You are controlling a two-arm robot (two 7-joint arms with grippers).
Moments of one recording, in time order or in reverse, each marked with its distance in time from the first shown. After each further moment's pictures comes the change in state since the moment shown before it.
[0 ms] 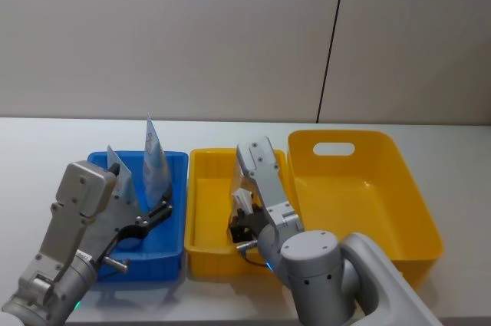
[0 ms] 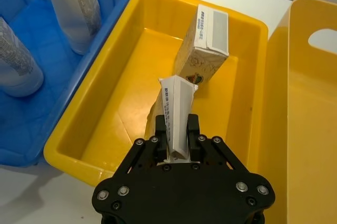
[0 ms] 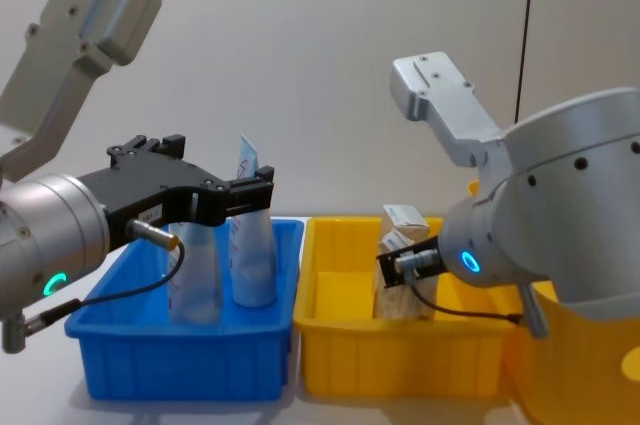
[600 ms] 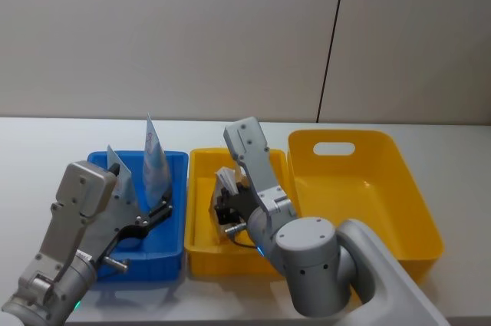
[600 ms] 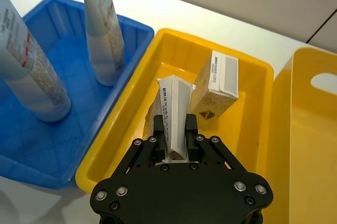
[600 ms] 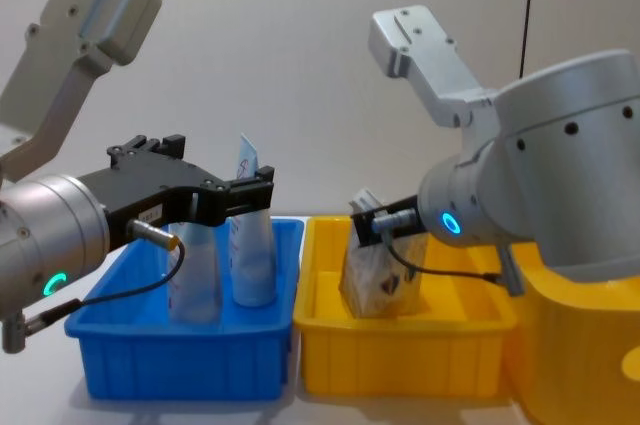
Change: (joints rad) left arm 0.000 0.000 0.000 0.000 0.000 0.000 0.000; right arm 0.023 0.000 -0.021 -0.023 -0.012 -0.046 0.042
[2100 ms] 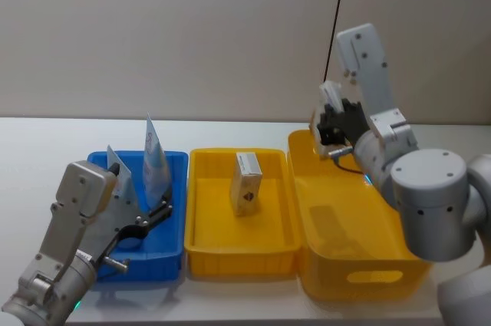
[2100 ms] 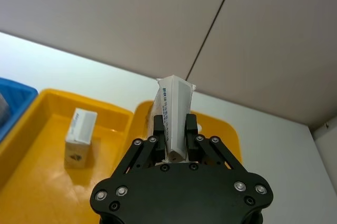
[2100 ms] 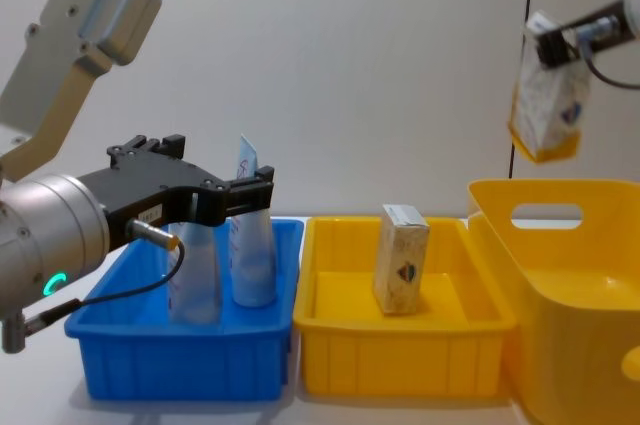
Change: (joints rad) left arm 0.000 0.000 0.000 0.000 0.000 0.000 0.000; right arm 0.015 0.165 0.140 -0.330 -0.085 0.146 0.028
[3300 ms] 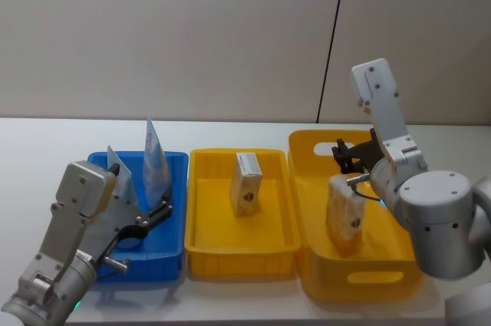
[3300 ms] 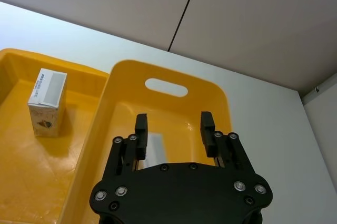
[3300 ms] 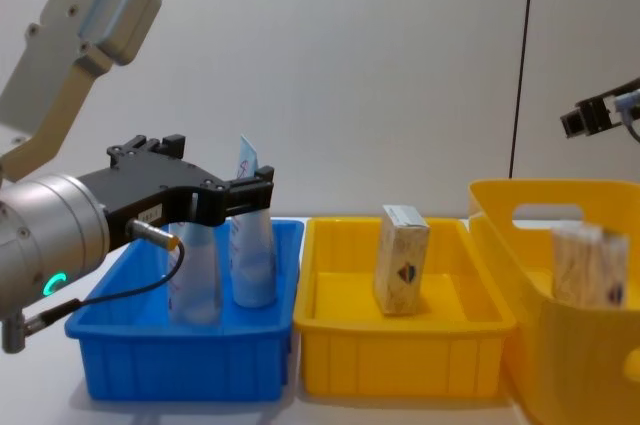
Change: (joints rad) left arm 0.000 0.000 0.000 0.000 0.000 0.000 0.000; right arm -0.048 0.011 0.041 0.030 -0.023 0.045 -0.010
